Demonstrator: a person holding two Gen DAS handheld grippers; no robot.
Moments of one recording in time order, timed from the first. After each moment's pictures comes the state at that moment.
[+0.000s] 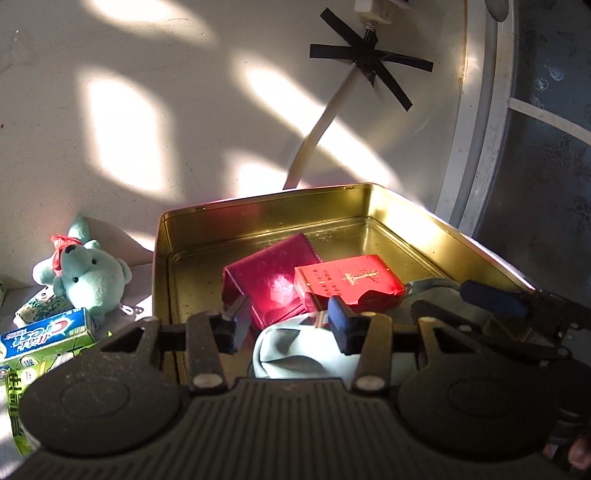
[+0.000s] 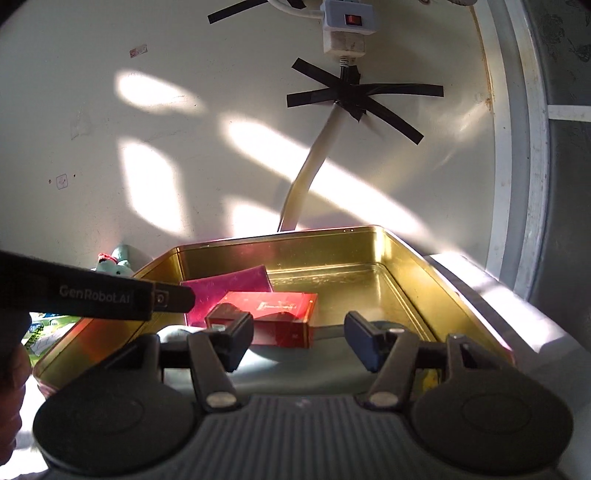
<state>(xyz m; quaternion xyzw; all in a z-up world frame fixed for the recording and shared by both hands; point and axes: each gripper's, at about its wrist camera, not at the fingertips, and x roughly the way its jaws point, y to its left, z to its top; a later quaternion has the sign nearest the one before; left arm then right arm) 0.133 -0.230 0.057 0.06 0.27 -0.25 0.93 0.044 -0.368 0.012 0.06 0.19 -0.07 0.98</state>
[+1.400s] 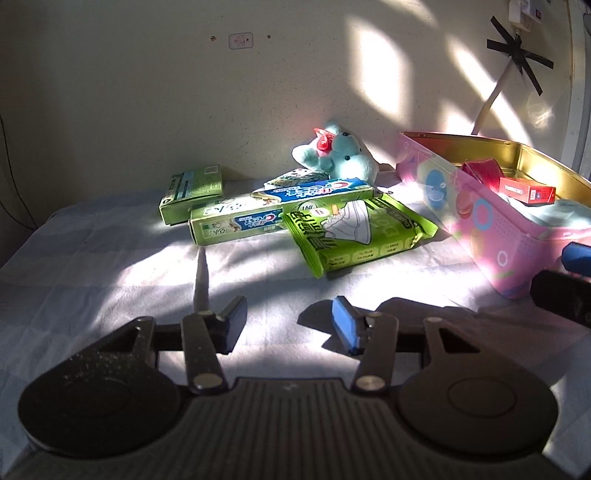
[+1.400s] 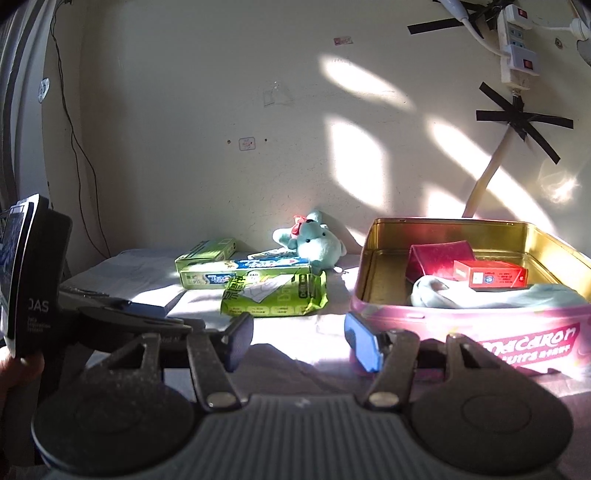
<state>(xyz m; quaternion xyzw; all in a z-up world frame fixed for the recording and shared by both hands) 0.067 -0.024 0.020 0.06 0.30 -0.07 0.95 -0.015 -0.180 0.021 0.03 0.22 0.09 0.97</state>
